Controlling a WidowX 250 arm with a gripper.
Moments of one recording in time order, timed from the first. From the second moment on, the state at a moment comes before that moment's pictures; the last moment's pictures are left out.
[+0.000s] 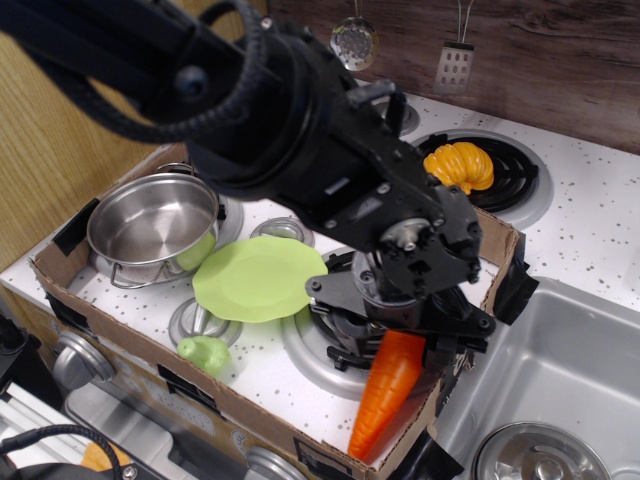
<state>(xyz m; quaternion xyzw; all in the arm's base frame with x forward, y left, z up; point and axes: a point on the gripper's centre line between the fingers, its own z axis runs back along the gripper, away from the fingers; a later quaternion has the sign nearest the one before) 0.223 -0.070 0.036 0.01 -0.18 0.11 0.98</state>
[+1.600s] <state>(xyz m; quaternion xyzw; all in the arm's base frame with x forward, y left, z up) 0.243 -0.065 0.085 0.03 -0.17 0.08 0.98</state>
